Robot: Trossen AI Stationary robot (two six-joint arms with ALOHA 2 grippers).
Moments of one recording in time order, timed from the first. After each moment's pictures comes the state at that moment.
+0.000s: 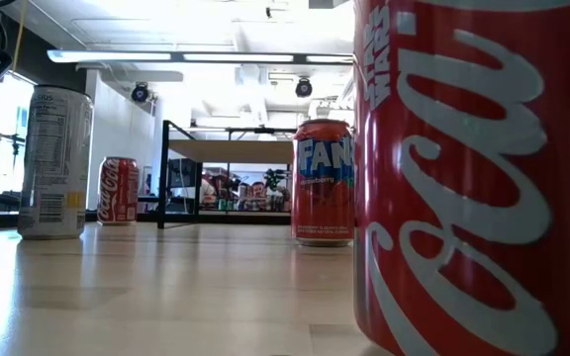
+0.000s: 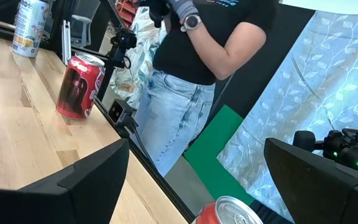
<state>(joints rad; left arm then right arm) -0.90 0.07 0.01 0.07 -0.09 -0.46 0.45 0.55 1.00 -1.06 0.94 0.92</state>
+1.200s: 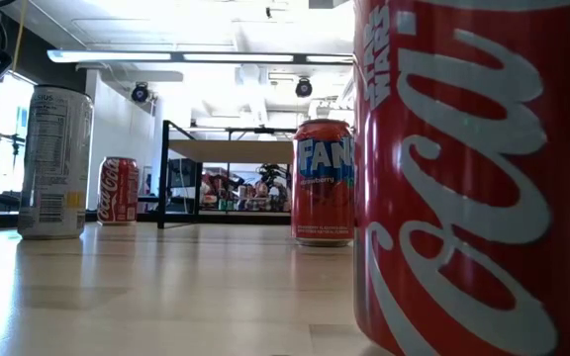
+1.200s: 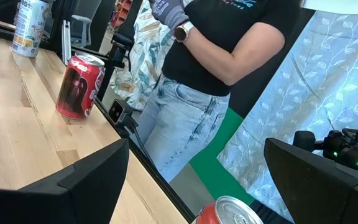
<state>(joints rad) -0.90 0.07 0.01 0.07 -0.09 -0.46 -0.55 1.11 1.35 -1.40 0.20 0.68</state>
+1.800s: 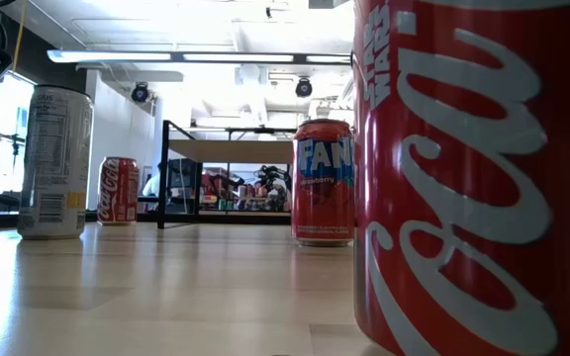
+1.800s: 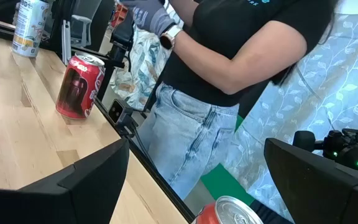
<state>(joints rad) -0.90 0.07 0.01 0.07 -0.09 -0.46 -0.79 1.51 1.51 -1.44 0.05 0.66</state>
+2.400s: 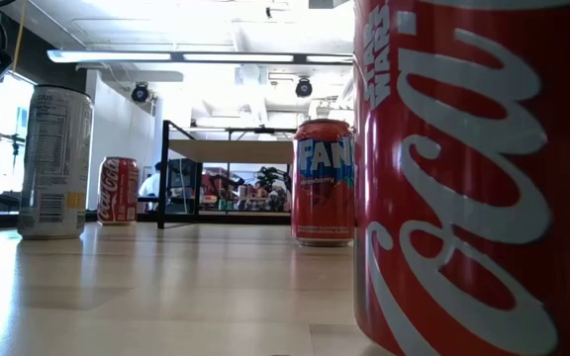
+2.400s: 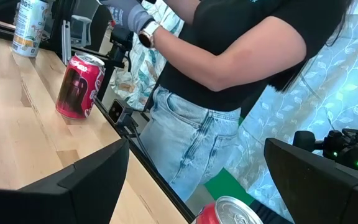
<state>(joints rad) -0.90 0.07 0.01 0.07 -0.09 -0.46 -0.95 1.58 1.51 -1.44 0.01 0.71</state>
